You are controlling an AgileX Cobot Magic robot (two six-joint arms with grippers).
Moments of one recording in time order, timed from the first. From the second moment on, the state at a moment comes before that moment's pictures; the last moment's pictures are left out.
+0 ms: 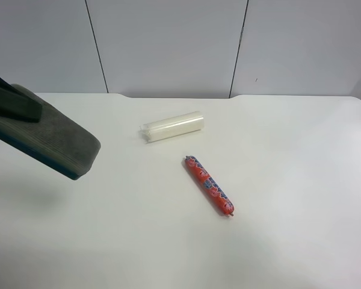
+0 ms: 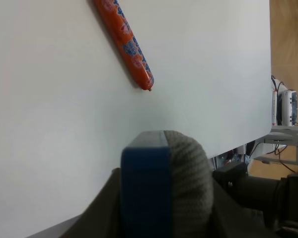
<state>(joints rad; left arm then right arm) 0.00 0.98 -0.84 -0.85 1.13 0.16 0.88 0.18 -0.51 0.01 1.08 -0.03</state>
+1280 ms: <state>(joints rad) 0.00 0.98 -0.84 -0.85 1.11 0.16 0.04 0.00 -0.51 0.01 1.08 -0.02</state>
